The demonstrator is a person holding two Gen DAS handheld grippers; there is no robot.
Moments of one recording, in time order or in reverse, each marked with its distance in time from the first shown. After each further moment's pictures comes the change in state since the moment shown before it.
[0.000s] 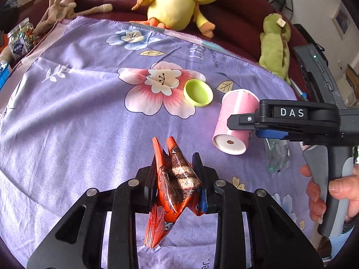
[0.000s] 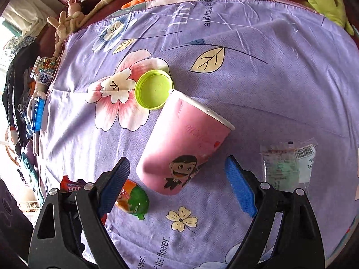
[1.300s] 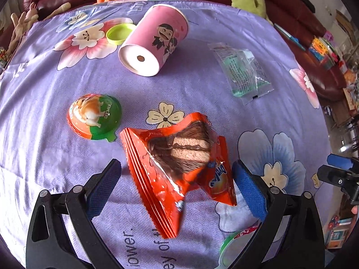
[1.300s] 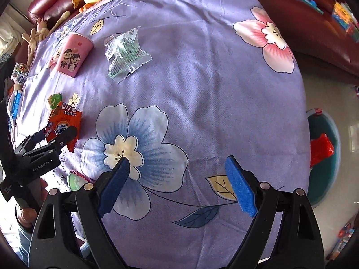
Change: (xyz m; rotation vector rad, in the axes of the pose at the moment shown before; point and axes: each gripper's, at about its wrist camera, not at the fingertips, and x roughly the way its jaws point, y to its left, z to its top) left arm 0.041 -0.112 -0.085 0.227 0.167 0.052; right arm -0.098 -0.165 -0.206 0.164 -0.063 -0.175
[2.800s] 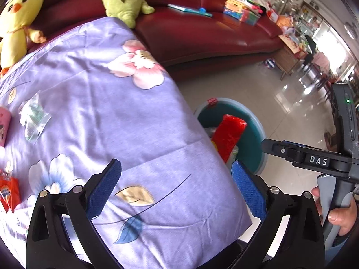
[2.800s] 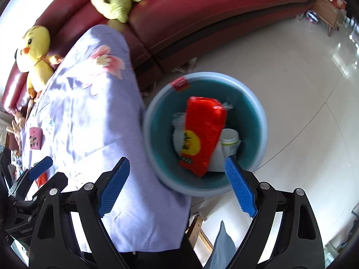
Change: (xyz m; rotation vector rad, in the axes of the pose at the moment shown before) left arm -0.036 -0.303 -0.031 0.375 -0.018 -0.244; right arm -0.071 -0.271 -0.103 0.462 -0.192 0.019
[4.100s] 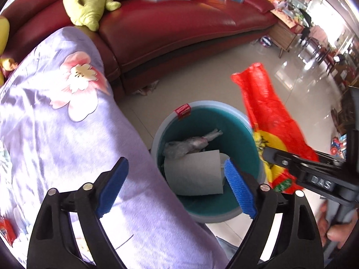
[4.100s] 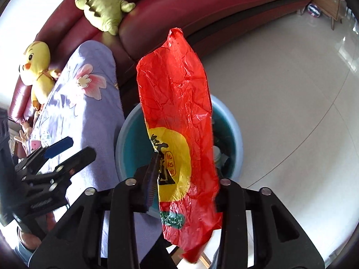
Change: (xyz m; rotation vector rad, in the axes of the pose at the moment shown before) left arm 0.095 -0.094 0.058 0.142 0.086 0.025; right arm 0.021 -0.085 0.029 0.046 -0.030 0.088
